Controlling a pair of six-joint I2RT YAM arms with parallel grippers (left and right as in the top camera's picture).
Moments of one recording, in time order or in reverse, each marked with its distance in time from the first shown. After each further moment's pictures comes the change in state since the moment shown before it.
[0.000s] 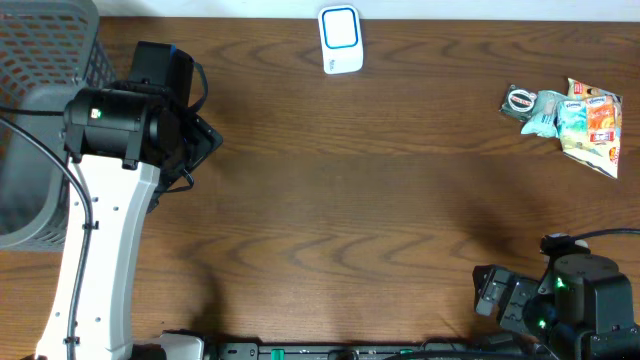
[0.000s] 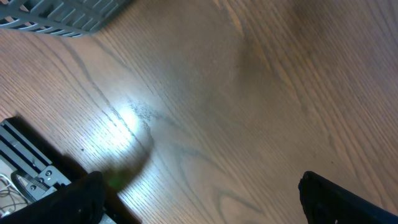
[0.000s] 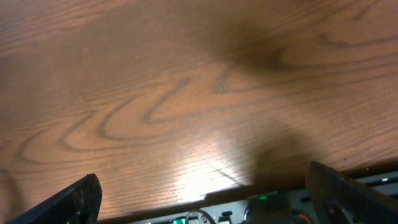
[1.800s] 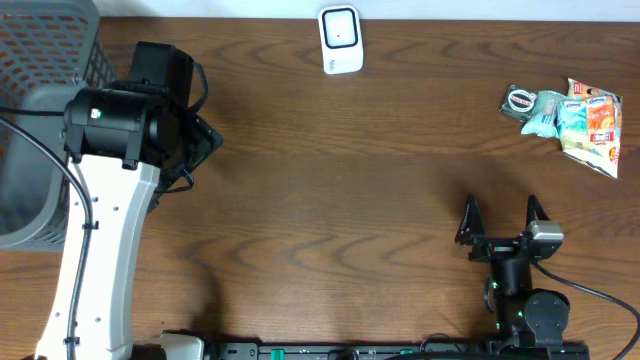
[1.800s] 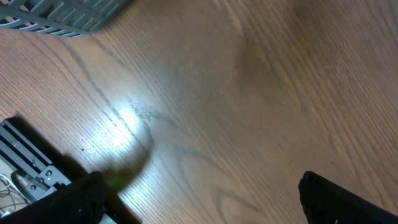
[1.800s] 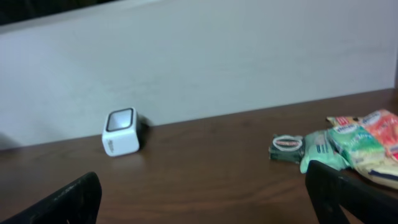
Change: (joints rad) left arm 0.000 0.000 0.000 0.000 0.000 0.000; right arm -0.193 -0.581 -1.088 1.580 -0.043 -0.332
